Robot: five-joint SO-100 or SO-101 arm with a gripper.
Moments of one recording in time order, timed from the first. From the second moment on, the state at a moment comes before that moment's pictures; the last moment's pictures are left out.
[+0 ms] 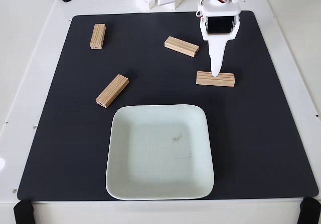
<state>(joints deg) -30.6 80.5 84.8 72.7 27.4</state>
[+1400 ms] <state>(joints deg) -30.8 70.2 84.5 66.9 27.7</state>
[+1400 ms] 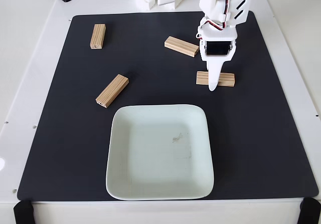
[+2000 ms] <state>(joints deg) -30.8 69.6 83.0 64.9 28.2</state>
